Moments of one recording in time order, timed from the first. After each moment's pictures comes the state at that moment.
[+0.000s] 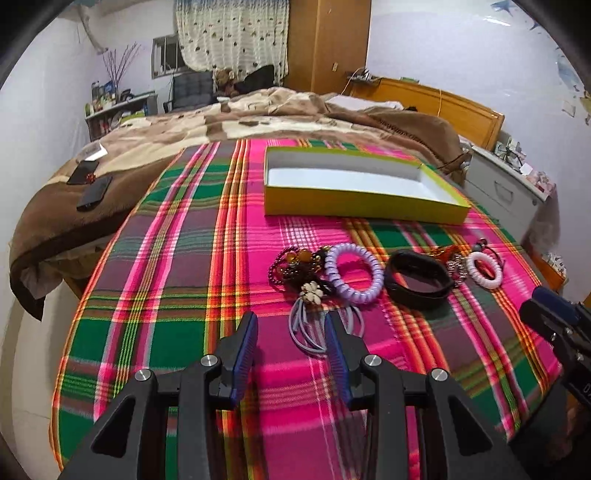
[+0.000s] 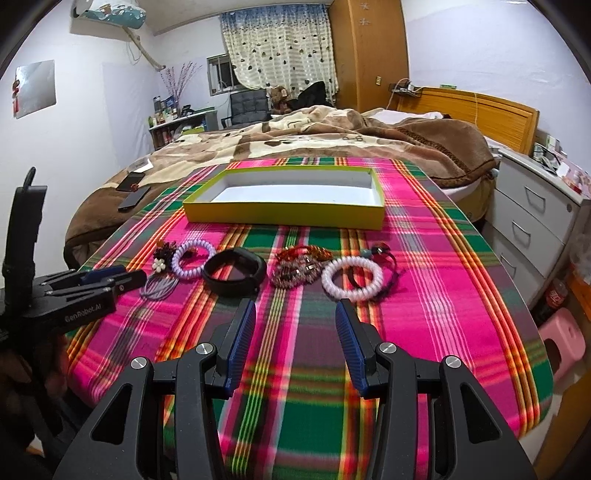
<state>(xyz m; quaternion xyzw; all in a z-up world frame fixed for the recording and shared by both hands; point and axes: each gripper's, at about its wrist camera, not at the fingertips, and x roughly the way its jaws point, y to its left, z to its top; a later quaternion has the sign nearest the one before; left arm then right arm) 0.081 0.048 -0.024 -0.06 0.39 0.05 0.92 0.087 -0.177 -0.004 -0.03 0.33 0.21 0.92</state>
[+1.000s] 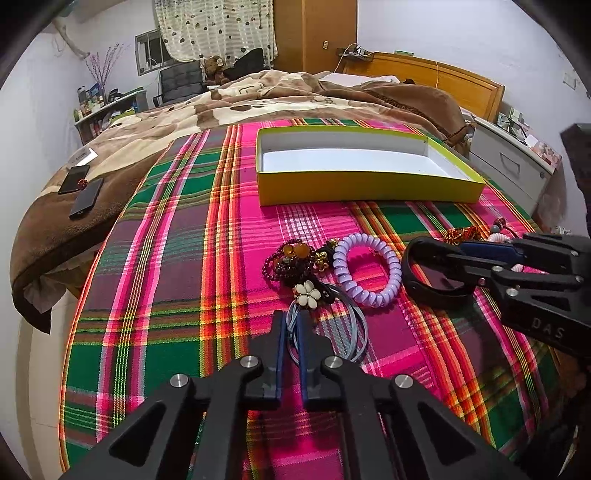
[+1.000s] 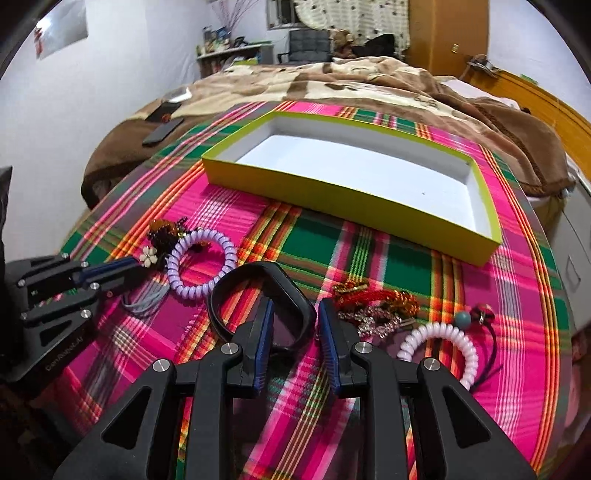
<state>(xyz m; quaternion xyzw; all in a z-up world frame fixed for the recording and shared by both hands) 0.104 0.045 -0.031 -0.02 0.42 0.05 0.90 0.173 -0.105 -0.028 -0.12 0.42 0.31 0.84</state>
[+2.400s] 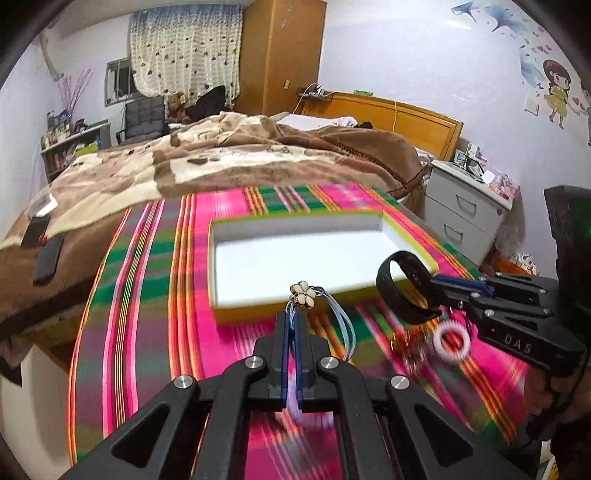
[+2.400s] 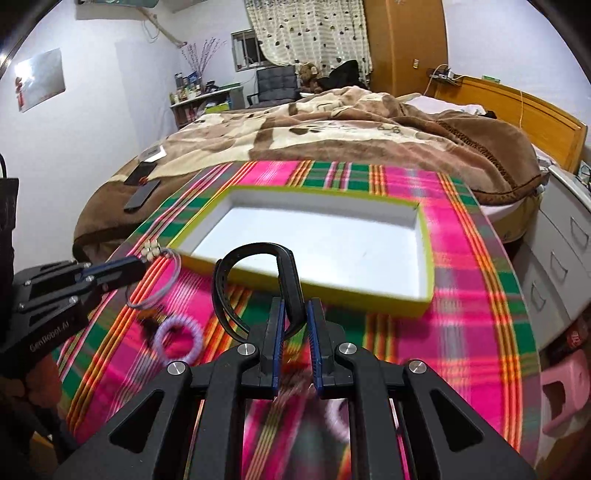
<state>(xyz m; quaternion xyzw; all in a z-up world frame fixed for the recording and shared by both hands) 0.162 0.046 0.038 -0.04 0.35 -0.04 0.94 0.215 -0.137 0.024 -0.05 0.37 0.27 0.89</state>
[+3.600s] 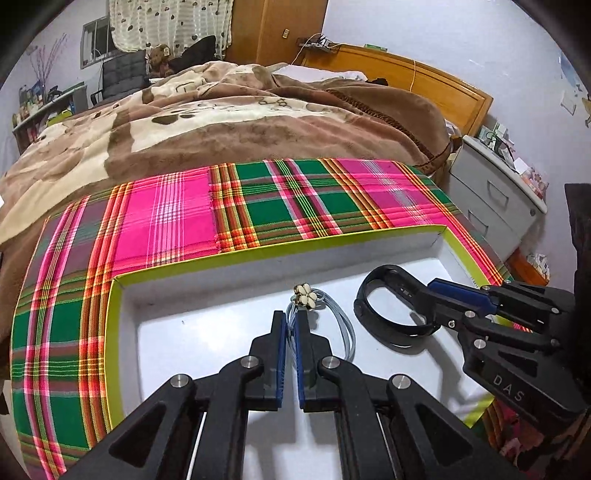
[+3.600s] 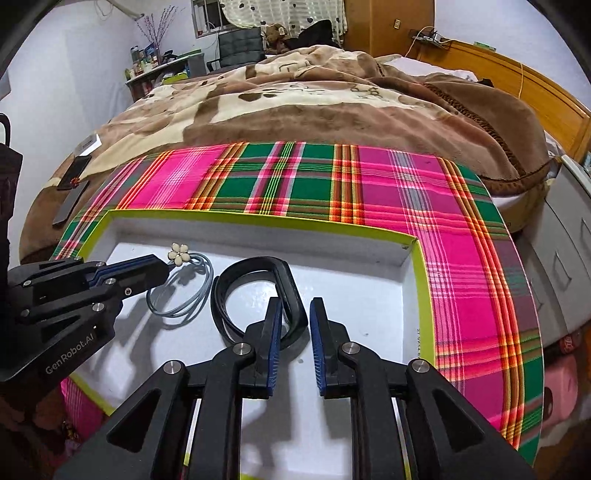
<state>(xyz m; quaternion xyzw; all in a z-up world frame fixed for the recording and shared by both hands) 0.357 0.043 -0.024 -0.05 0.44 -0.06 0.89 0.368 -0.110 -0.022 -0.07 0.45 0.21 0.87</state>
